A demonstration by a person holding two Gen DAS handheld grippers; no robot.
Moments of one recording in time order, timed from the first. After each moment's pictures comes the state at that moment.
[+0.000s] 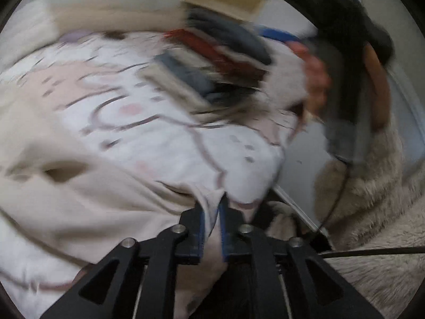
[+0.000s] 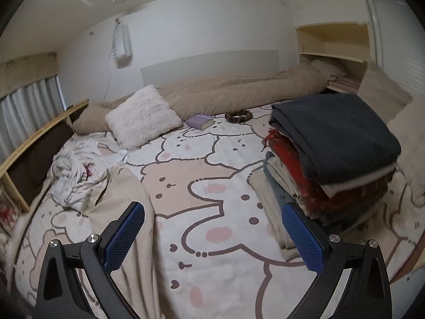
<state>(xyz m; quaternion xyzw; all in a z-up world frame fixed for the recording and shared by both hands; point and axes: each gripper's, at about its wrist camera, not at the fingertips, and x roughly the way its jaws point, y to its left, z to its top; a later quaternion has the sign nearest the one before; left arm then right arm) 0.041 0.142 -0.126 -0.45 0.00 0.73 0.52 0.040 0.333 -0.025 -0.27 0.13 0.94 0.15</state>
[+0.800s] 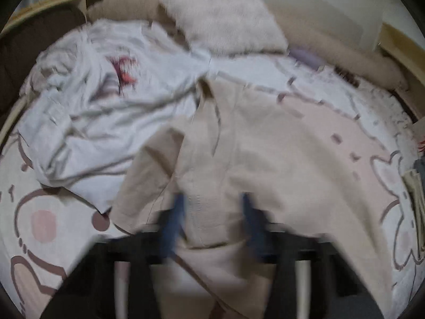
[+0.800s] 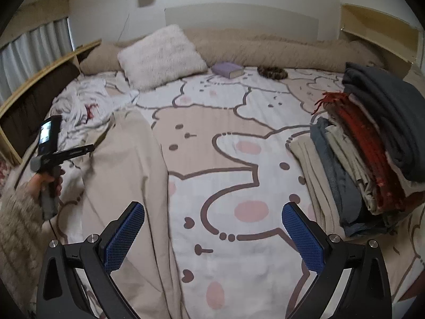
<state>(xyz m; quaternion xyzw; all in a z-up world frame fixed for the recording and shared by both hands) -0.323 -0.023 -0.205 -0.46 0.02 0.88 0.09 -0.058 0.282 -0.089 -0.41 0.07 0.91 0.08</state>
